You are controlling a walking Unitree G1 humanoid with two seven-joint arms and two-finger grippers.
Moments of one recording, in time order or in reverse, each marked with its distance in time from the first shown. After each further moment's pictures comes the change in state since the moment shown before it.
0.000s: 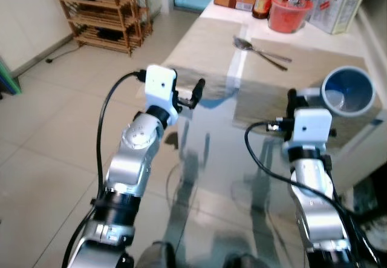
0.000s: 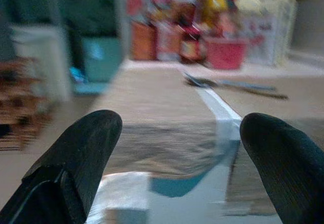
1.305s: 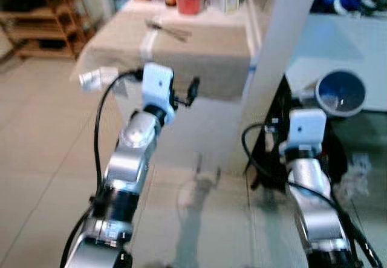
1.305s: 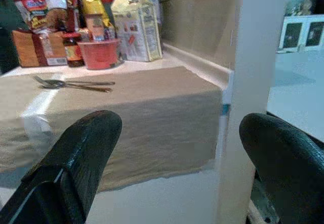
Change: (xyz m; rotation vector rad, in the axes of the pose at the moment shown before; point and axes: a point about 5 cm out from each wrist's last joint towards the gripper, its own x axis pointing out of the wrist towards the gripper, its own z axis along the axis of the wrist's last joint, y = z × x) left arm -0.001 0.004 -0.008 0.019 0.031 0.042; right arm 0.000 0.007 -0.002 0.002 0.024 0.043
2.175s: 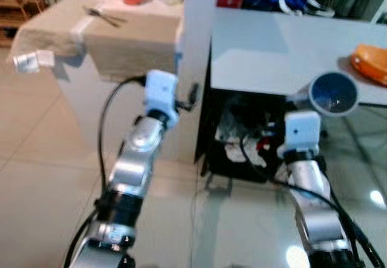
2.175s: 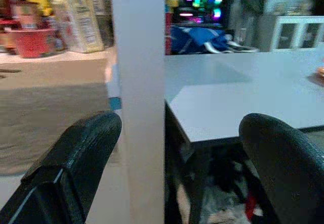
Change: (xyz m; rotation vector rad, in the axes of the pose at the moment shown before) left arm -0.002 0.002 -0.008 0.027 0.036 0.084; right arm 0.000 0.001 -0.004 -0.021 0.015 0.057
